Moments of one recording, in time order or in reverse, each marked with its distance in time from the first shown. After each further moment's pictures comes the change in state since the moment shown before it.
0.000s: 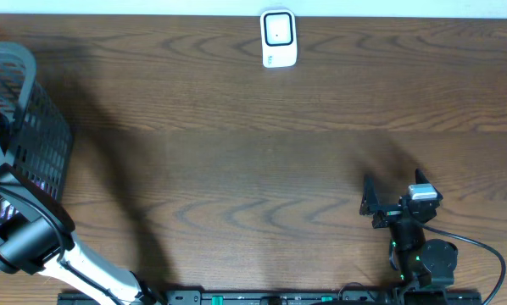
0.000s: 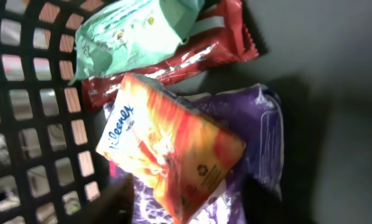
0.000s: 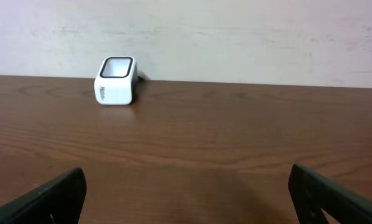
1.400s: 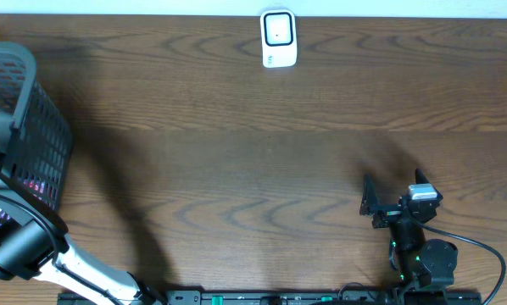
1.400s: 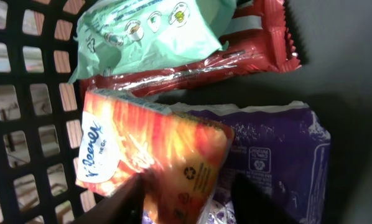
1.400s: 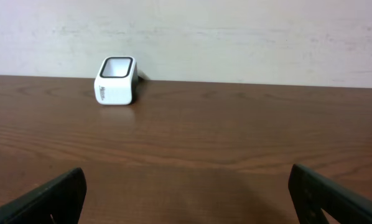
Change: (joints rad) left arm 0.079 0.000 -0.038 0.040 0.048 -0.003; right arm 0.000 0.000 0.000 0.000 0.000 0.000
